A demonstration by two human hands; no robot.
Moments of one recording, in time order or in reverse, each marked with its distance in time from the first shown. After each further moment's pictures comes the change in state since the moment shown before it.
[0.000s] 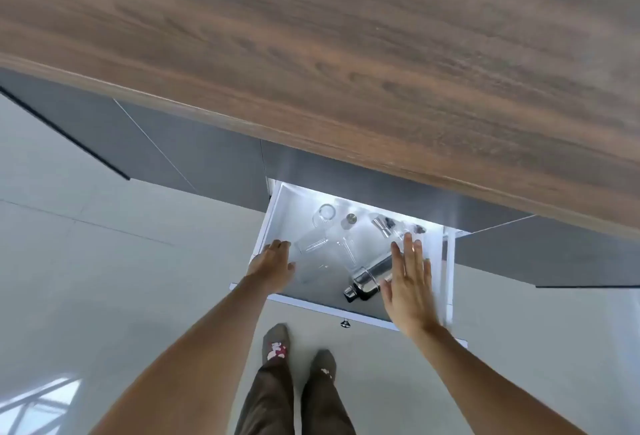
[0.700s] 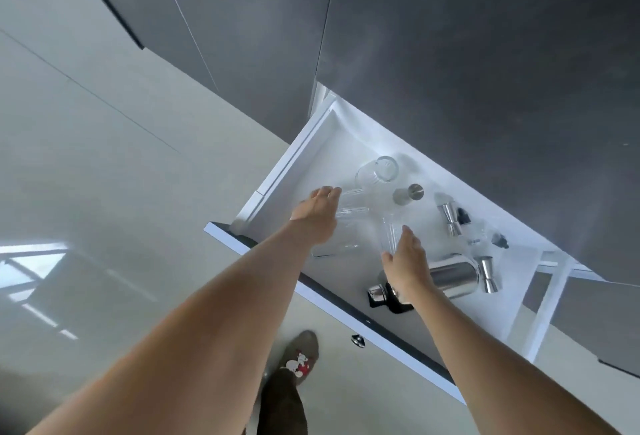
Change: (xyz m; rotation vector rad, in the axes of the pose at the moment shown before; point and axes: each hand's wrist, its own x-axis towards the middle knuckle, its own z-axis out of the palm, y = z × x) left_hand 0.180 -0.034 0.144 -0.185 0.077 -0.049; right_hand 0.132 -0.009 0.209 0.282 -0.441 0.138
